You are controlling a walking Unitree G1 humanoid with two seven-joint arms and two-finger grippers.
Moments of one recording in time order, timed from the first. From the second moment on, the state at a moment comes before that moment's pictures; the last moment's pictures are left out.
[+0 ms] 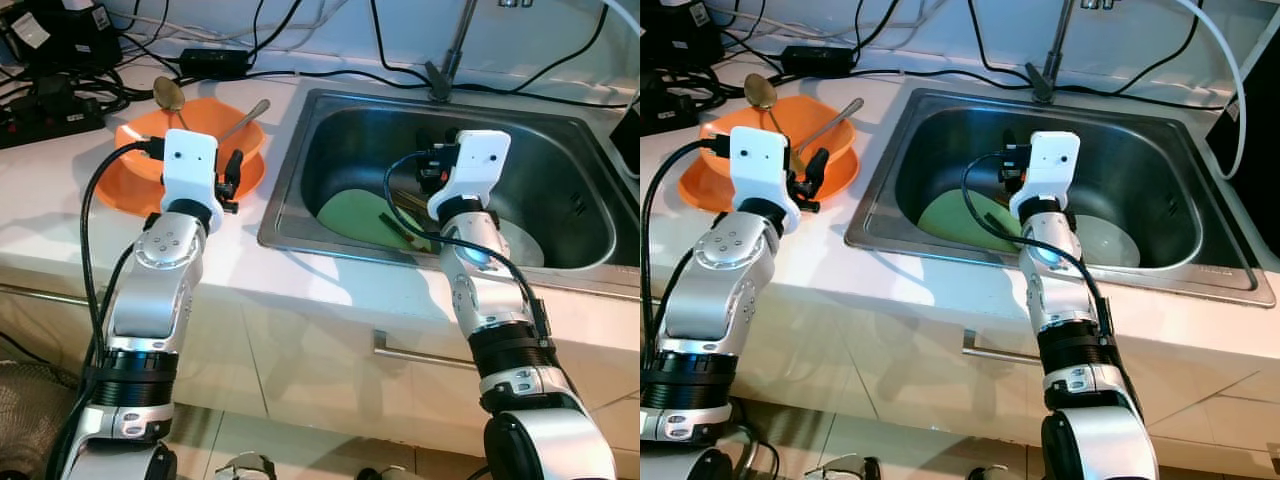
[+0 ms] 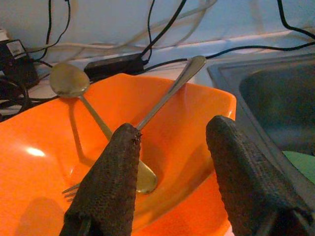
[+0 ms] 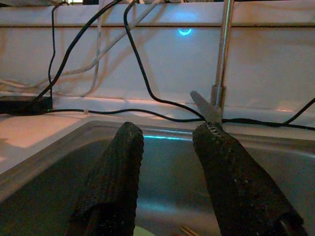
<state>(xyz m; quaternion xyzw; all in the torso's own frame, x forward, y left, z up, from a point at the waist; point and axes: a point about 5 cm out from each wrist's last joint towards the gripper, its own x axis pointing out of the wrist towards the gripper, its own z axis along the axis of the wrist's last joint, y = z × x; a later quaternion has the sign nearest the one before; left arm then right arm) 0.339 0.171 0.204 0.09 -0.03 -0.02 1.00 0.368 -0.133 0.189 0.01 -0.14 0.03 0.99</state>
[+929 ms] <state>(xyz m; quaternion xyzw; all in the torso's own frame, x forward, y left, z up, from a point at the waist) 0.335 0.207 0.212 0.12 0.00 0.03 0.99 0.368 -0.134 0.190 0.01 -0.14 0.03 0.99</state>
